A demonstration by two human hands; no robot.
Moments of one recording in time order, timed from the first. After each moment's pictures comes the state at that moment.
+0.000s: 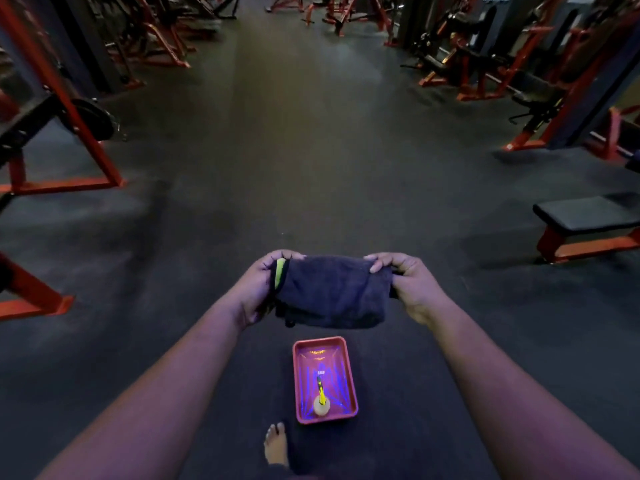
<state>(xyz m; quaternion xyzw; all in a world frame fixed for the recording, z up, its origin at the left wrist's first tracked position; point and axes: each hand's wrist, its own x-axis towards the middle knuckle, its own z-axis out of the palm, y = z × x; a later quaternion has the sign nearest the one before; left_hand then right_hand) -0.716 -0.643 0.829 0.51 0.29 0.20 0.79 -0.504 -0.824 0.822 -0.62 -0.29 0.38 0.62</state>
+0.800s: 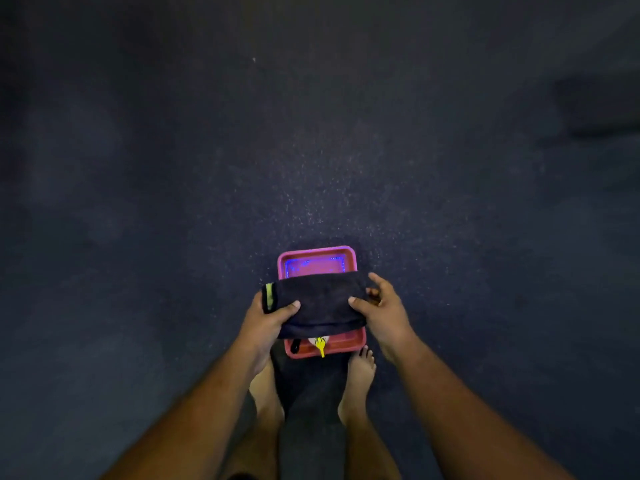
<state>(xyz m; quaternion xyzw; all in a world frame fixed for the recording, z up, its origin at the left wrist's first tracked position) -0.619 -0.560 0.313 0.38 0.60 0.04 0.70 -0.443 -0.690 0.326 -0.75 0.04 0.49 0.44</state>
